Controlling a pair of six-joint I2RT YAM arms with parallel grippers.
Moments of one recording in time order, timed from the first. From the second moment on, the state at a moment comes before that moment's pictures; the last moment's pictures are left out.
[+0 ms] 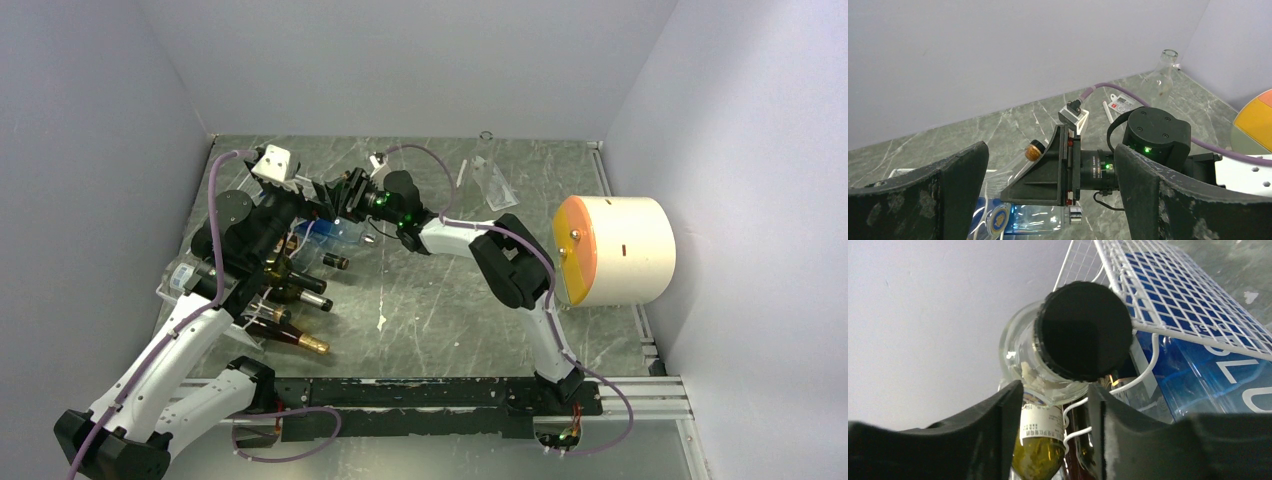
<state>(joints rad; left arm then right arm) -0.43 0.88 0.88 0.08 -0.02 -0.03 0.77 2.21 1.47 0.70 -0.34 1.19</state>
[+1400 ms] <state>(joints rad) -0.43 0.87 0.88 0.08 -0.02 -0.03 0.74 2.05 1.44 0.54 -0.14 1.26</state>
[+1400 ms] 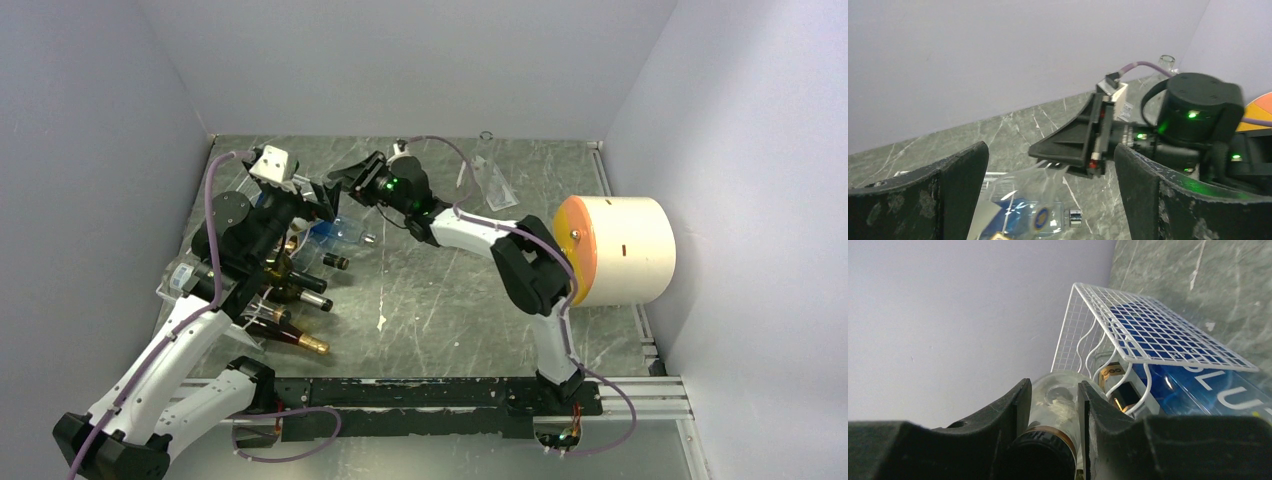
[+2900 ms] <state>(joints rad) -0.43 0.89 0.88 0.08 -0.02 -0.04 0.37 1.30 0.97 0.03 0.58 0.20</state>
